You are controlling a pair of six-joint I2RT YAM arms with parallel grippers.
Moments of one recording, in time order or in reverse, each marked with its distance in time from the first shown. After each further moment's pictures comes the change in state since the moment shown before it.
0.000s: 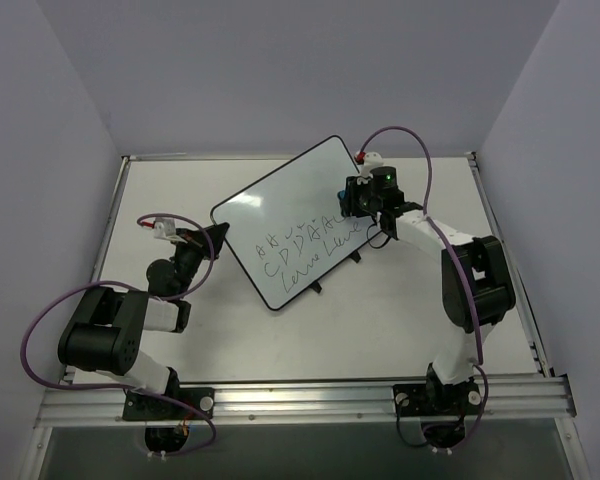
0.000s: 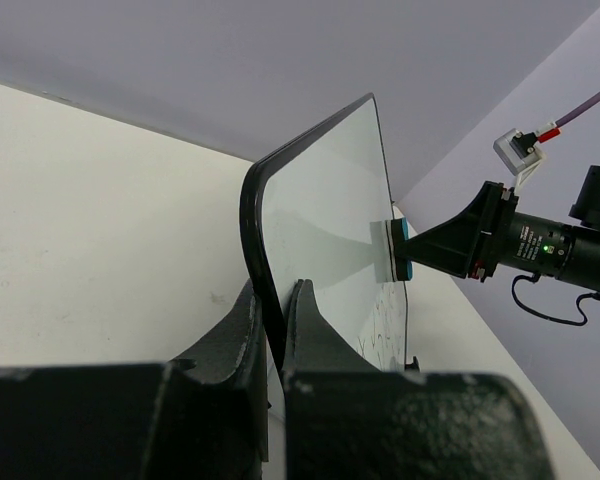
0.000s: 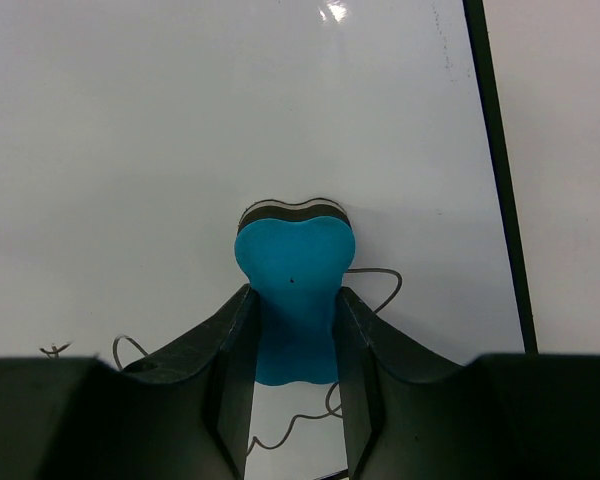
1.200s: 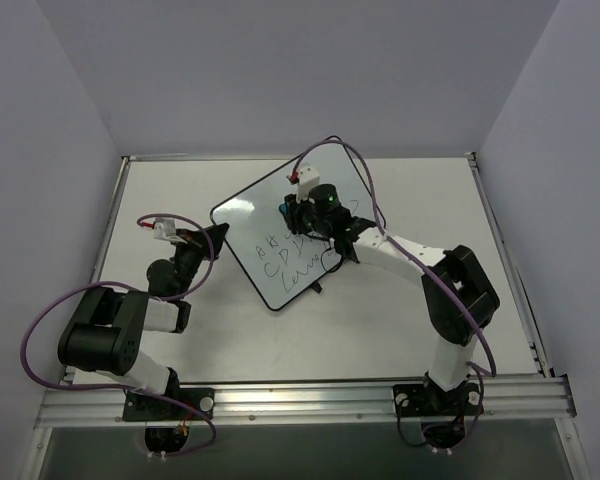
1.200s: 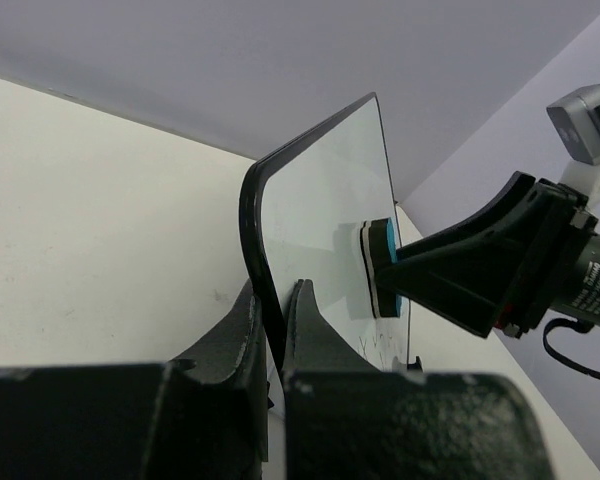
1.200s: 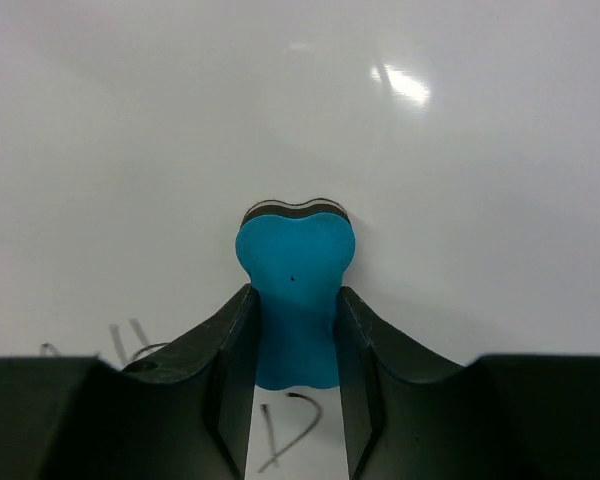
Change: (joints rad) left arm -0.001 -0.001 0.000 -0.007 -0.008 0.000; right arm 0.351 -0.017 0.029 0.068 0.141 -0.027
